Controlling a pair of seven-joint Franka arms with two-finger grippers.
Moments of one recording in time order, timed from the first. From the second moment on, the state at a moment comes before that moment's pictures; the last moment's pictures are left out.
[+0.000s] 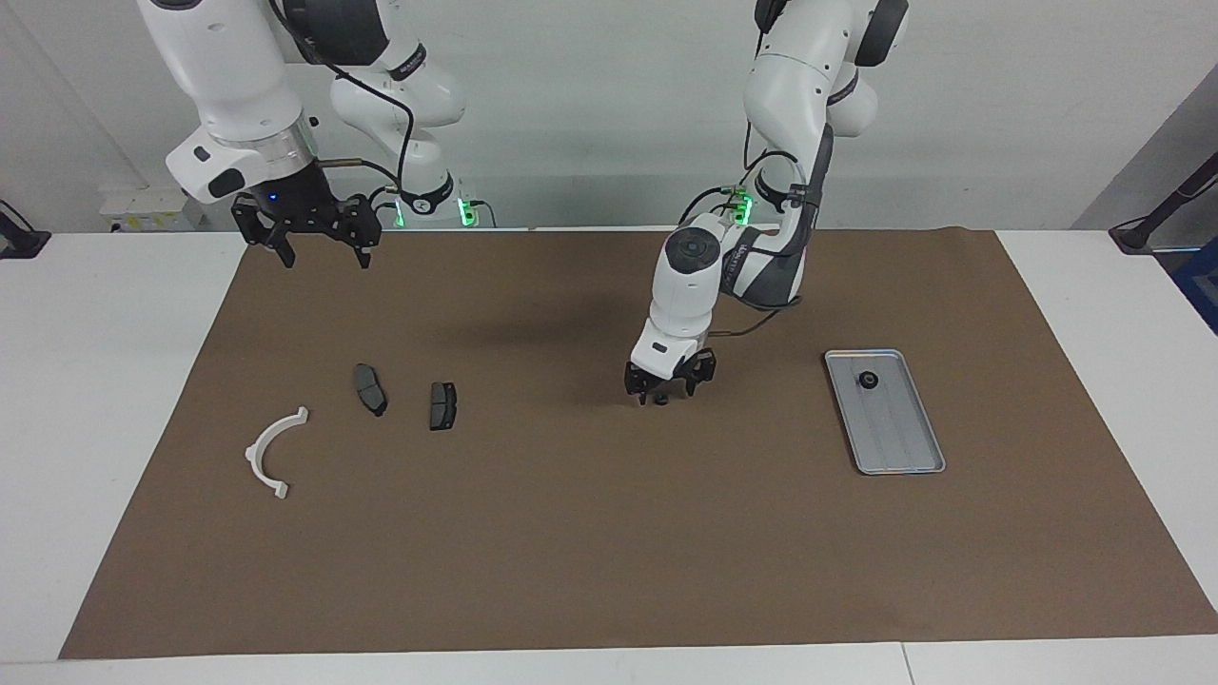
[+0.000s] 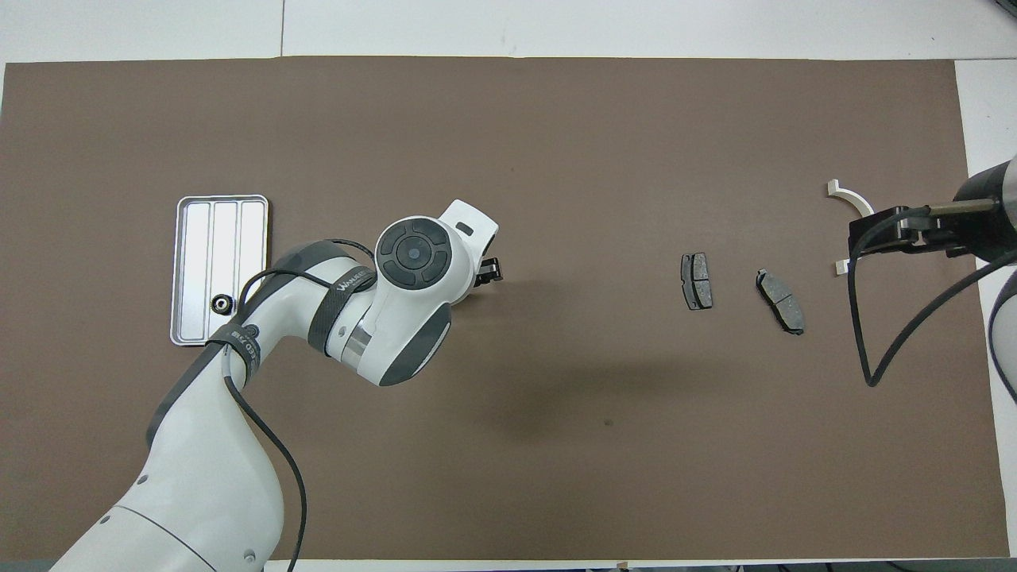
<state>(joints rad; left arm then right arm) -0.49 0.40 -0.13 -1.89 0.09 2.36 -0.78 0.02 -0.03 0.05 -1.63 -0.04 1.57 0.09</state>
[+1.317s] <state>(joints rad) -0.01 0.30 -0.09 -1.64 0.06 1.98 -0.12 0.02 -0.01 0.04 -1.64 -0.01 1.62 0.06</state>
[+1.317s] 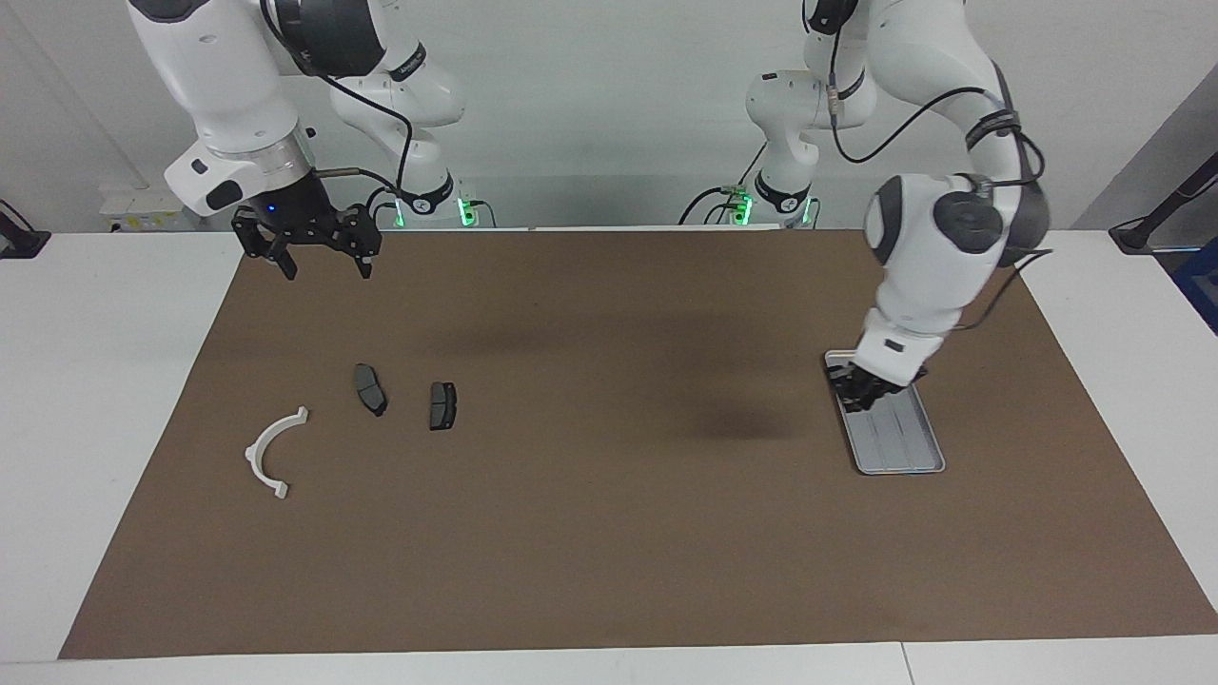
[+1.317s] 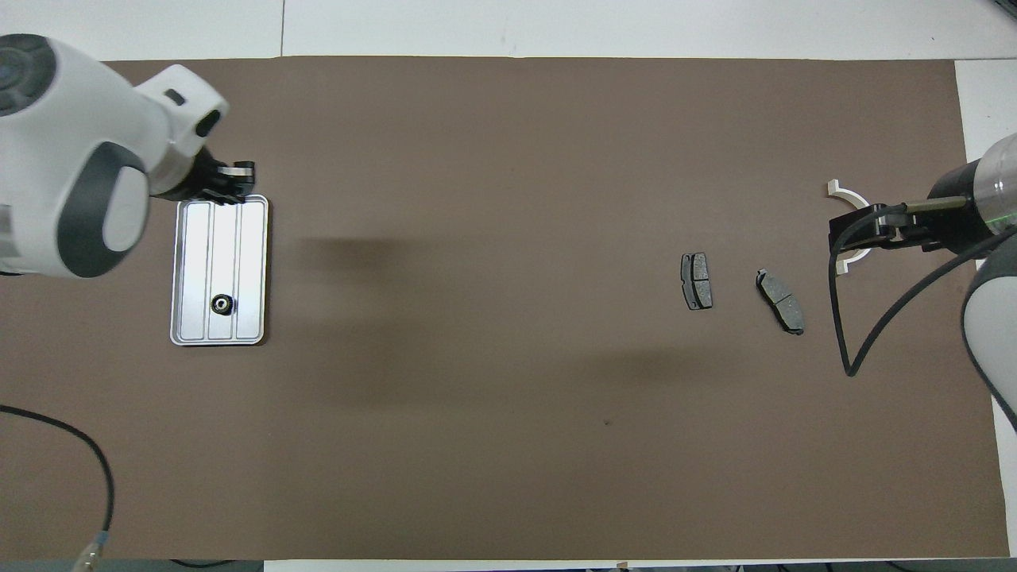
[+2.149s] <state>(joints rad) 0.11 0.37 -0.11 -1.89 0.05 2.37 0.04 0.02 -0.01 0.03 -1.64 -0.01 1.62 0.06</state>
